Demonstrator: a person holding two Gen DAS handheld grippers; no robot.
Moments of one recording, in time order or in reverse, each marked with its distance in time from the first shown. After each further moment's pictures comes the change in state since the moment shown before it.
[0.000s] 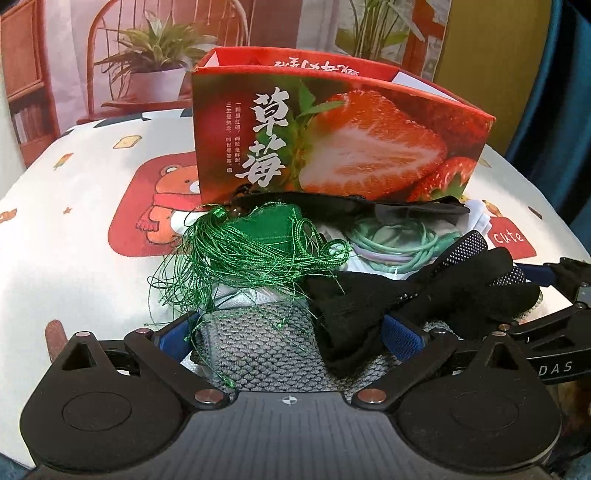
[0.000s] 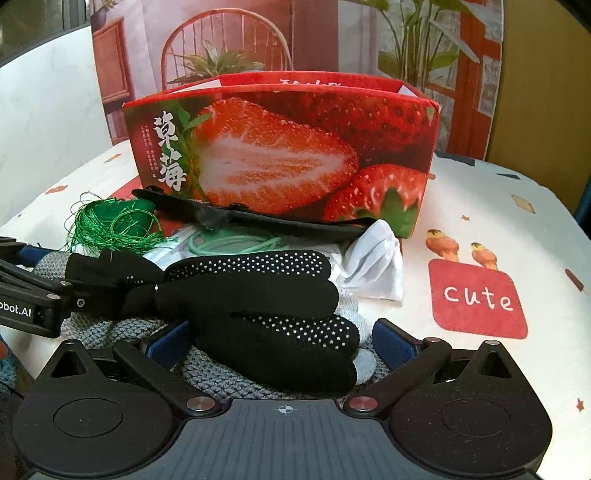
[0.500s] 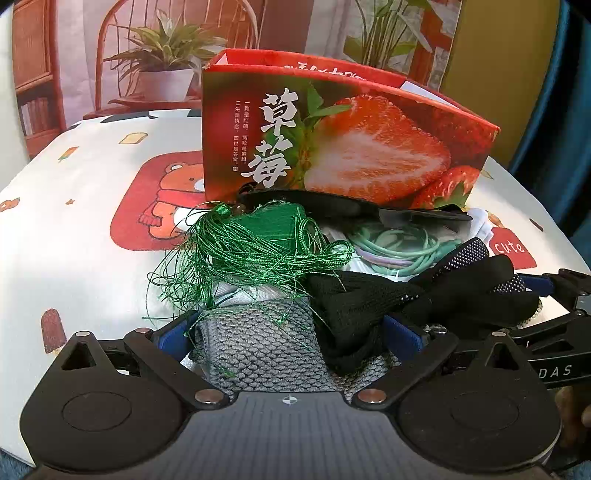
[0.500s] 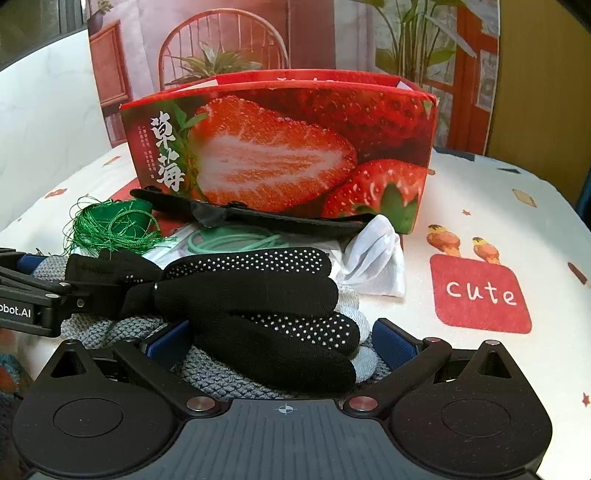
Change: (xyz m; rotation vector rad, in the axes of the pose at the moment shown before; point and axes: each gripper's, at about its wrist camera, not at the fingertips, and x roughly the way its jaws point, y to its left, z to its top) left arm 0.000 0.001 -0.005 -0.033 -0.024 -0.001; right arm 0.001 0.000 -0.002 0.013 -0.004 0.003
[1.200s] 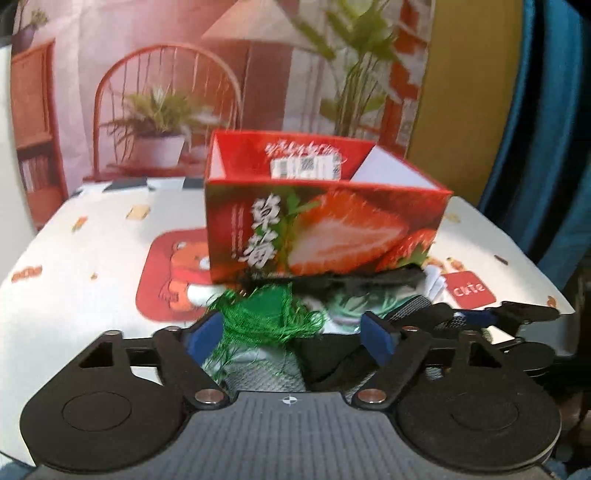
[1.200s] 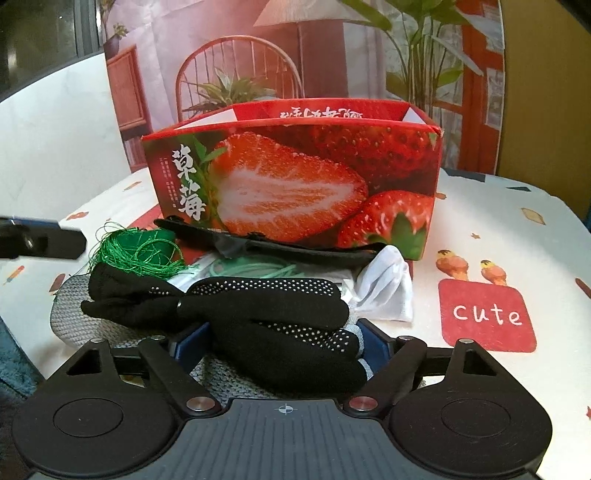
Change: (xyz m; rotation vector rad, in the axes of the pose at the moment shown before) left arm -0.075 -0.006 0.029 0.072 -0.155 -0.038; right arm -0.015 -0.002 0.005 0.007 -0.078 0.068
